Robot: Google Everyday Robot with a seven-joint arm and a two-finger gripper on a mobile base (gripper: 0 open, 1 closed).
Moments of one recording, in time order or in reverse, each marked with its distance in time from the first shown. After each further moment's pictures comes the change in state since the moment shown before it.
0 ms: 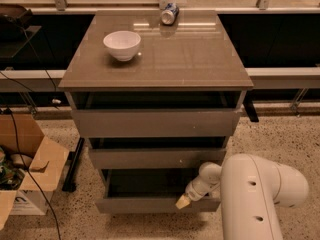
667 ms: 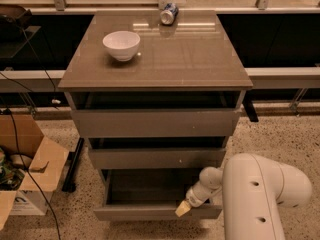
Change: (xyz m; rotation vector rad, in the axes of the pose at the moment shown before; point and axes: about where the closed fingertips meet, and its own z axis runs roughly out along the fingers) arm 0.020 0.021 0.004 -0.026 0.023 0.040
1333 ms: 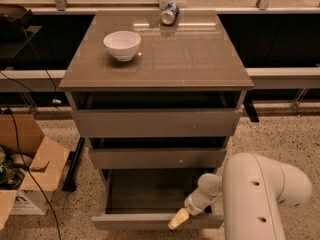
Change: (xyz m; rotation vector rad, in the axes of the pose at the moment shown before) arm 0.029 0.027 0.011 -0.035 0.037 0.059
